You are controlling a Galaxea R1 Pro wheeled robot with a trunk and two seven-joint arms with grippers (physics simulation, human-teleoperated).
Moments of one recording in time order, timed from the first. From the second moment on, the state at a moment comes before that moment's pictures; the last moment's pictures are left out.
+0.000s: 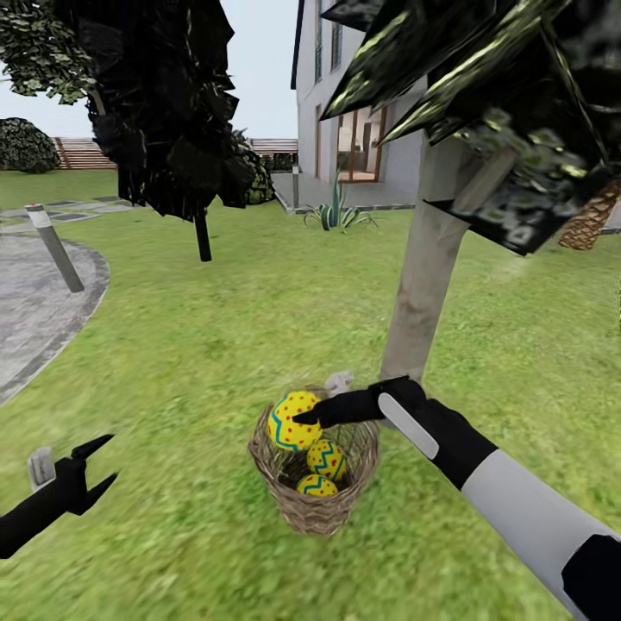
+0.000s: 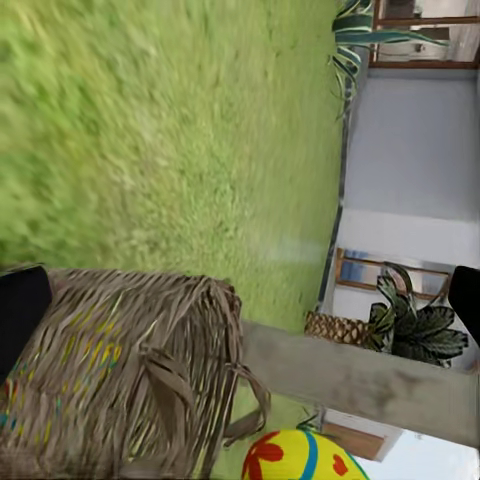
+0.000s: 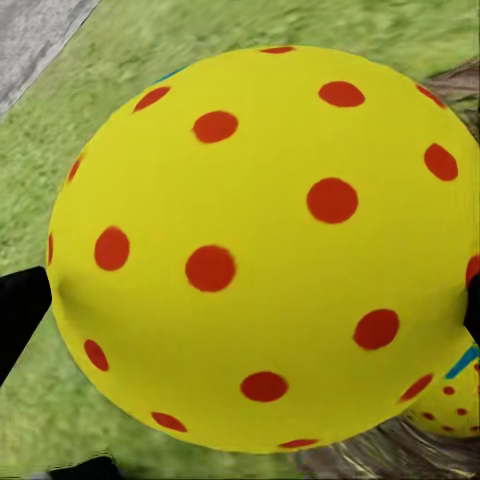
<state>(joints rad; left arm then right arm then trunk) -0.35 0.22 0.74 -1.11 1.30 1.00 -0.04 -0.93 -0.13 0.73 -1.02 -0.77 0.80 0.33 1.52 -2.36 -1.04</state>
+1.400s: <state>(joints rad) -0.35 0.21 0.67 -1.05 1.31 0.99 -0.04 -0.87 -0.20 0.38 -0.82 -0.75 0.70 0.44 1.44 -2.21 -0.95</state>
